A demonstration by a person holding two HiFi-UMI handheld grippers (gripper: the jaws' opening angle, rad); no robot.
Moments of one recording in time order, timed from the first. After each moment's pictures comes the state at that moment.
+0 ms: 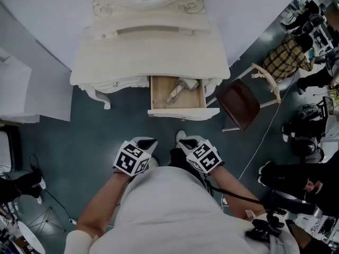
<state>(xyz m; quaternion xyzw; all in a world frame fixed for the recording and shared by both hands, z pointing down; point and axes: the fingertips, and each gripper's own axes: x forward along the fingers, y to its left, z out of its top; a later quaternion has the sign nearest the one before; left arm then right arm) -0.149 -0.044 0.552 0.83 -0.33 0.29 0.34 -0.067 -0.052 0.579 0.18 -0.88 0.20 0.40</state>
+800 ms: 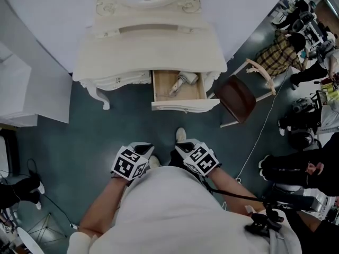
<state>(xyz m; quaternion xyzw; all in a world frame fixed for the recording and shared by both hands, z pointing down) -0.191 0.037 0.559 0.84 -0.32 0.29 0.33 -0.109 0.026 0.579 0.18 -0.88 0.19 0.40</state>
